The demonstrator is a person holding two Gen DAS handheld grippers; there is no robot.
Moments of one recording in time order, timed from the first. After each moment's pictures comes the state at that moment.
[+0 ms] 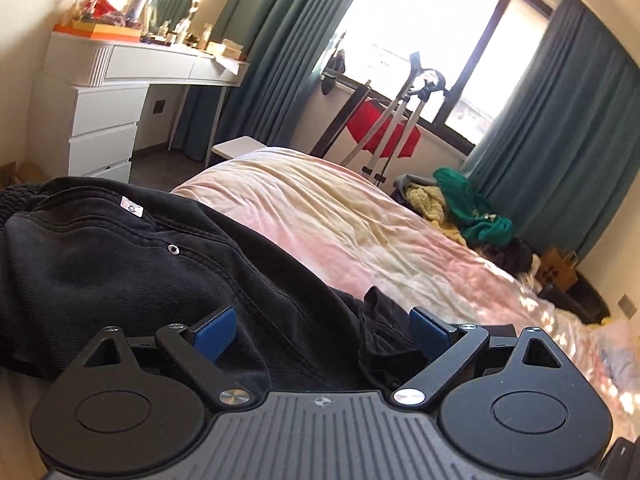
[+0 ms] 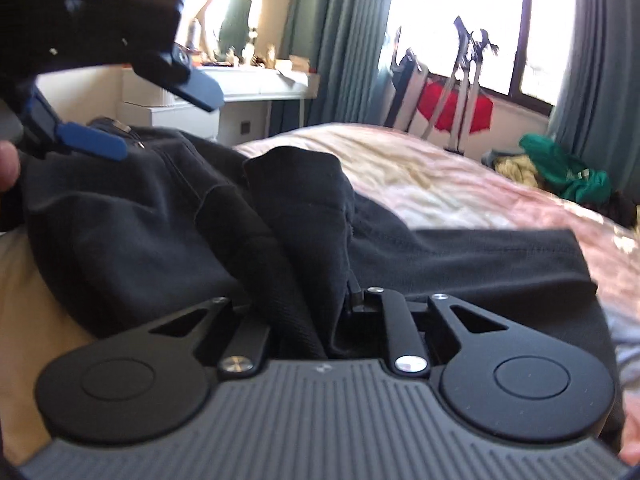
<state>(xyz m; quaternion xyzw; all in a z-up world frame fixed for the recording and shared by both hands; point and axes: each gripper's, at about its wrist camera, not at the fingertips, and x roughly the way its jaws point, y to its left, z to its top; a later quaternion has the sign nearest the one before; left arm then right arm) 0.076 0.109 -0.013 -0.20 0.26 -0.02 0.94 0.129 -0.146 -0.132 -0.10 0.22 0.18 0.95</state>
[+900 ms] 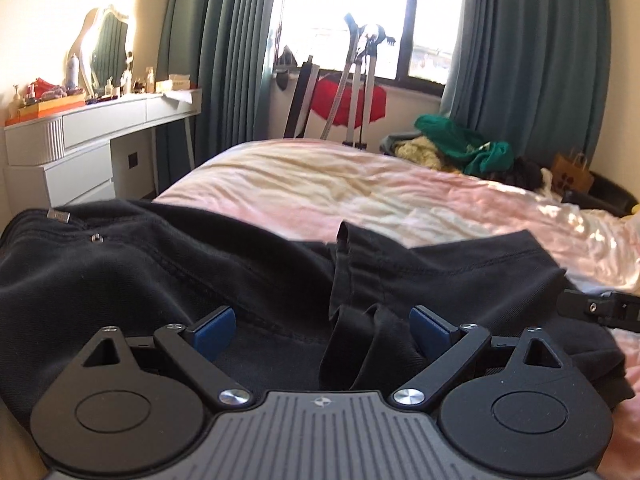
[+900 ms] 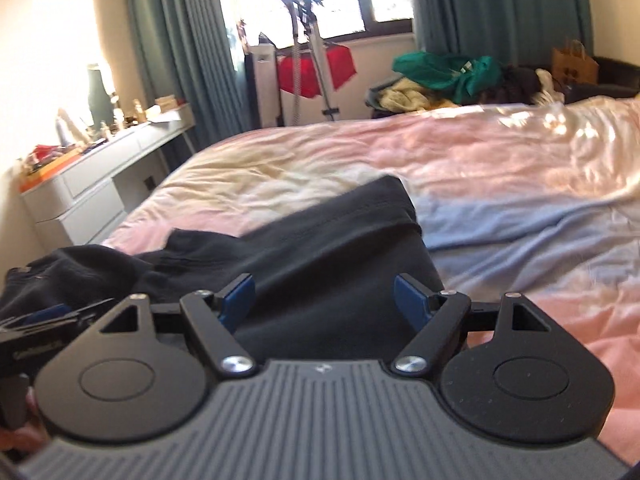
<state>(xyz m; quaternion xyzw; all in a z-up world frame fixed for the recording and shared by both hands) 0.096 0.034 -0.070 -0.04 0.27 -0.03 0.96 0.140 -0.281 -0.109 0.11 0.26 0.04 0.96</state>
